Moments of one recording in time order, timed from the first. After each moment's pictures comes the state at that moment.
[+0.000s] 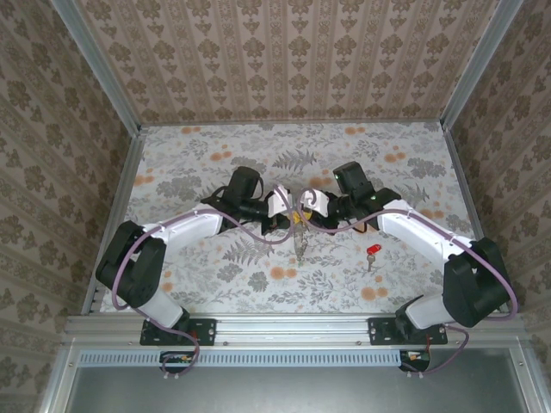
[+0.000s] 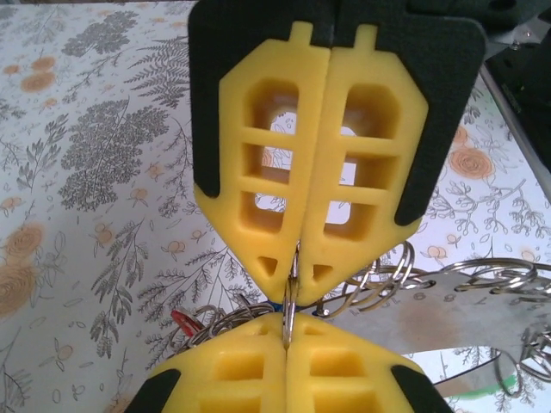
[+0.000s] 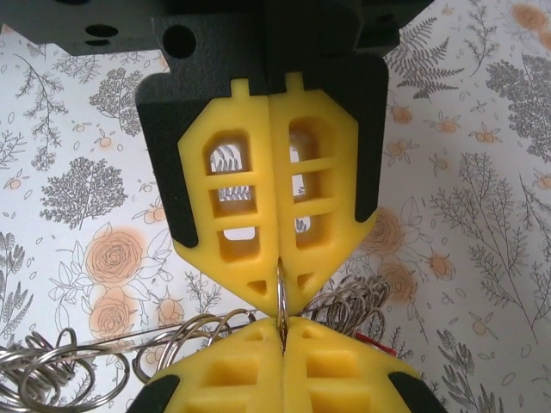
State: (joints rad) left arm -0.66 1.58 0.94 -0.06 0.81 0.60; right arm 0.48 1.42 1.00 -0.45 -0.56 -0.75
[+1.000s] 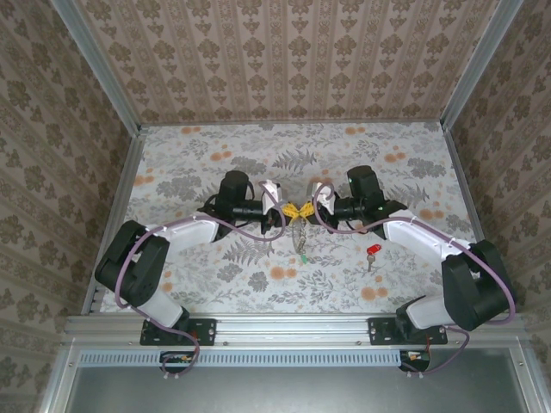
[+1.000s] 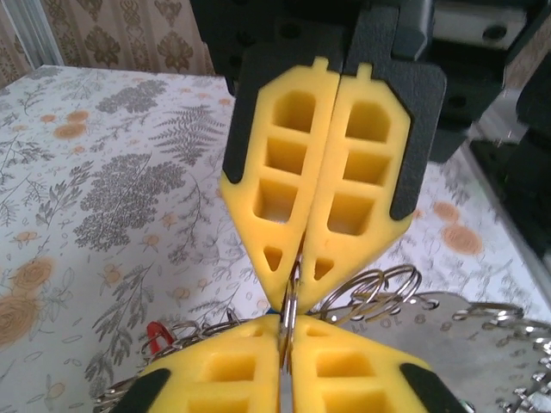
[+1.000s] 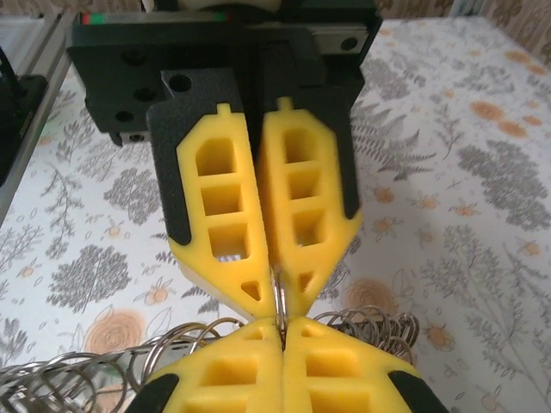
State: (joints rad) left arm -0.62 1.58 0.81 0.30 0.91 0.35; right arm 0.39 1.40 0.82 -0.07 -0.79 -0.59
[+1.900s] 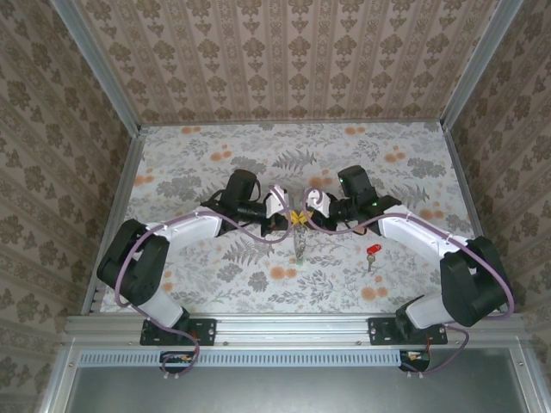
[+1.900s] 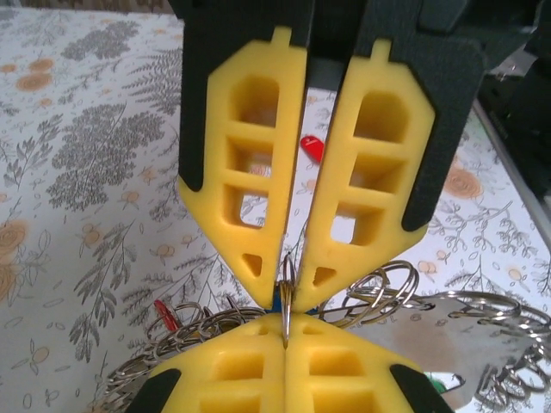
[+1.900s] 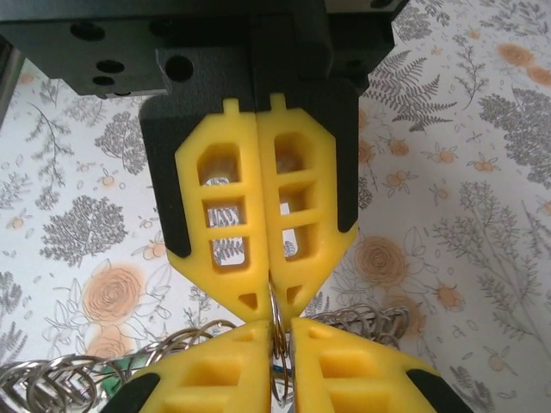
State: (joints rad) left arm -0.64 1.59 0.87 0.09 0.88 0.49; right arm 0.43 1.43 0.87 -0.21 -0.70 -0.66
